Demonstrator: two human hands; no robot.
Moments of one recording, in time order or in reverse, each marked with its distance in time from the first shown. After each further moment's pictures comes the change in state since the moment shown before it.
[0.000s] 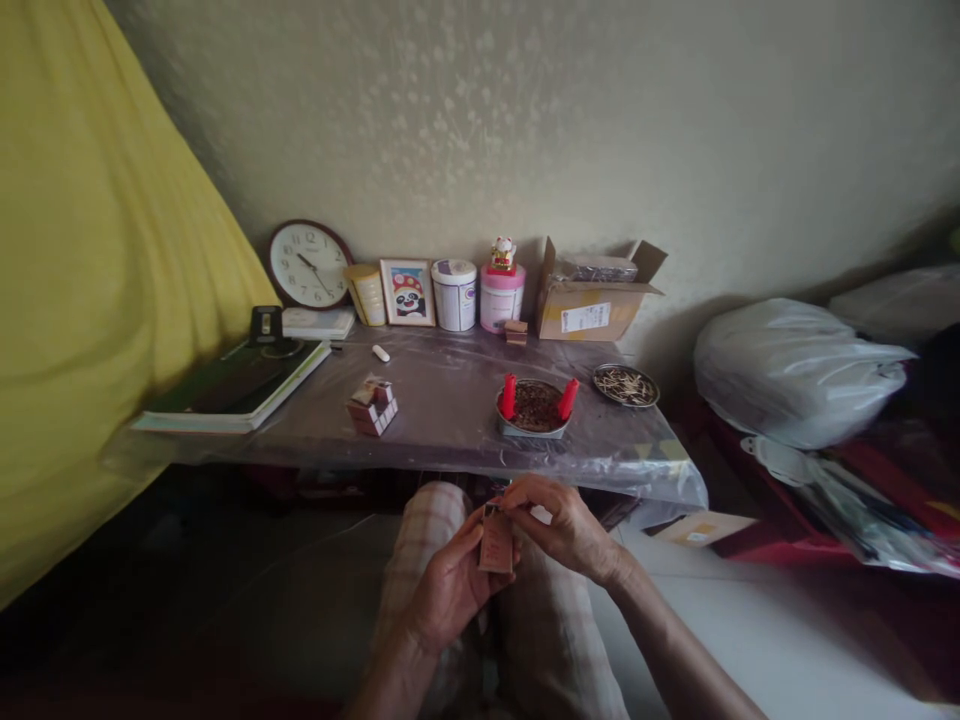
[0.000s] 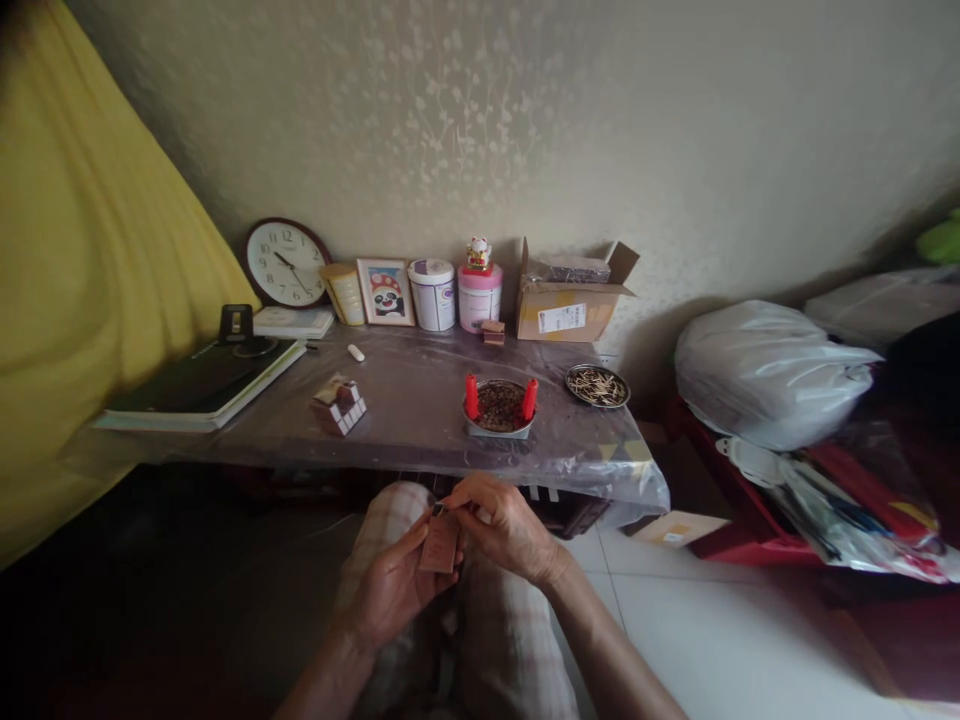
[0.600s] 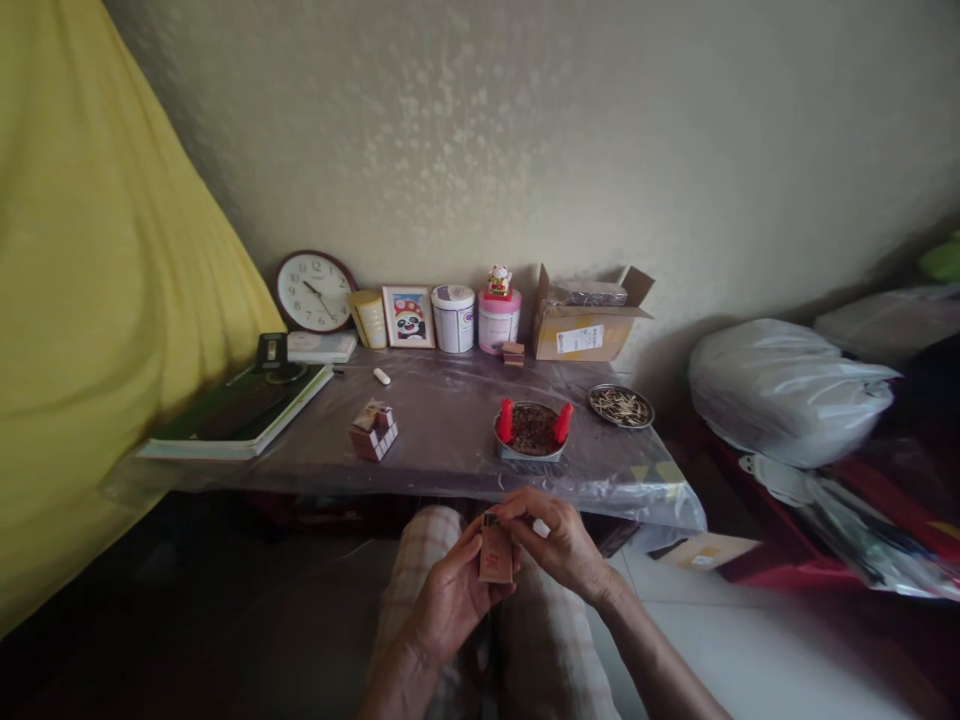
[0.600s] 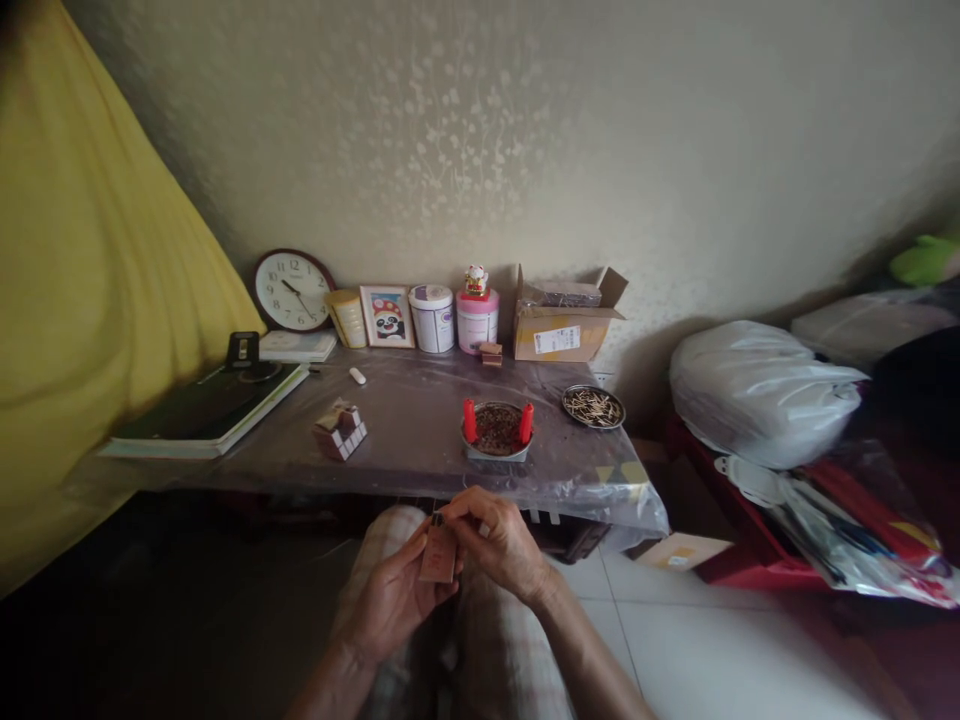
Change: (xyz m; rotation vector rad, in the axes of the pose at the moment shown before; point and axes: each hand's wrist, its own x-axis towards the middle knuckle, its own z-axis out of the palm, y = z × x) left_hand 0.008 0.013 0.019 -0.027 0.024 0.020; right_hand 0.011 -0.001 0.000 0.080 0.127 -0.016
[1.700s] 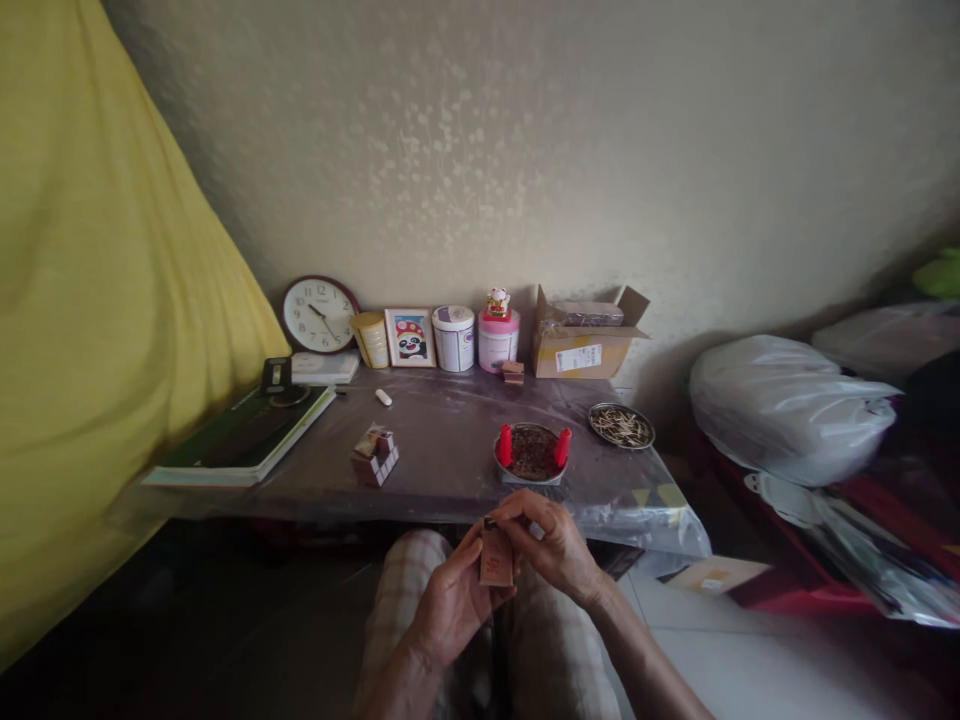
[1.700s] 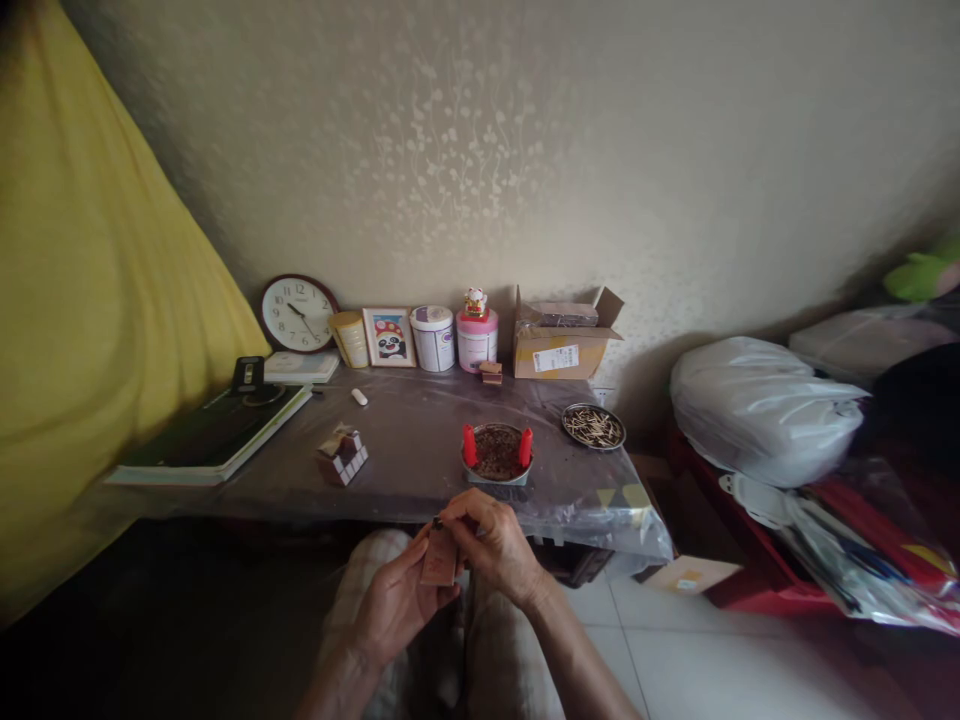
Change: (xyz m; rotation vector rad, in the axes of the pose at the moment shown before) left_hand 0.015 0.015 0.014 0.018 -0.055 0.047; right_hand 0.023 0.003 -0.007 0.075 0.049 0.040
